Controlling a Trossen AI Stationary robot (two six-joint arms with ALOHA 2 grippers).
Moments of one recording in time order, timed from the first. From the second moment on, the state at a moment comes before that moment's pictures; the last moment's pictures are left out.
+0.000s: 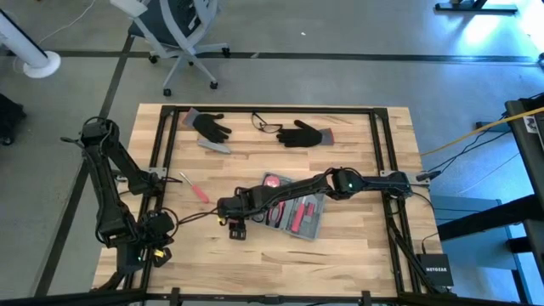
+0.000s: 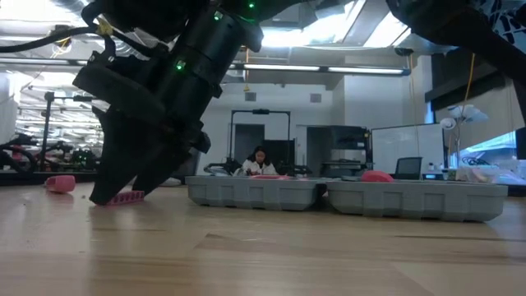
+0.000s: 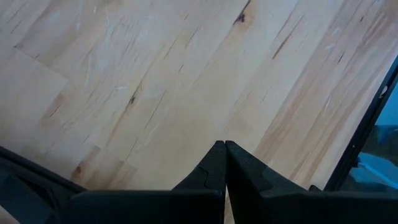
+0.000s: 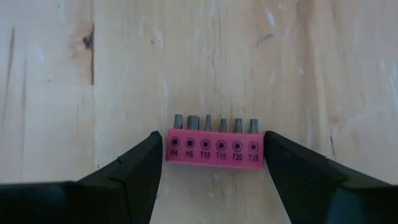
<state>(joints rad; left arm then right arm) -1.26 1.27 0.83 -0.93 -0.40 -1.85 0.18 2.64 2.36 -0.80 0.00 0.24</state>
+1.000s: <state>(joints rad) -1.26 1.27 0.82 -0.93 -0.40 -1.85 0.18 2.65 2.36 -0.79 0.02 0.27</state>
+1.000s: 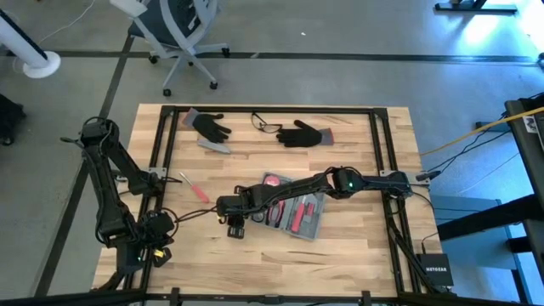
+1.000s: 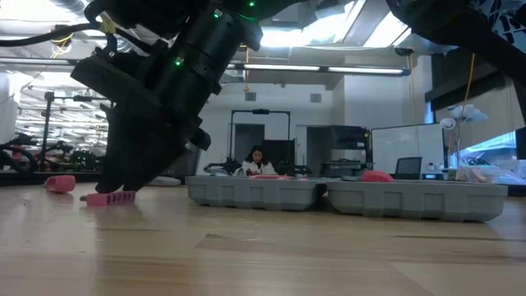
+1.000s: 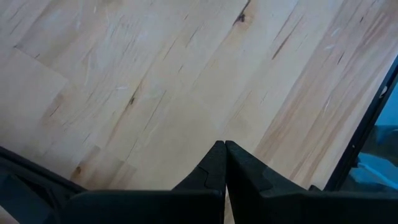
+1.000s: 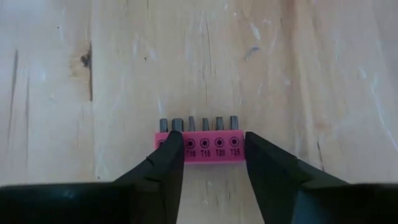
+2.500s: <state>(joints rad) -1.26 1.27 0.82 -0.93 -0.40 -1.82 0.19 2.59 2.34 -0.75 -0.03 0.18</state>
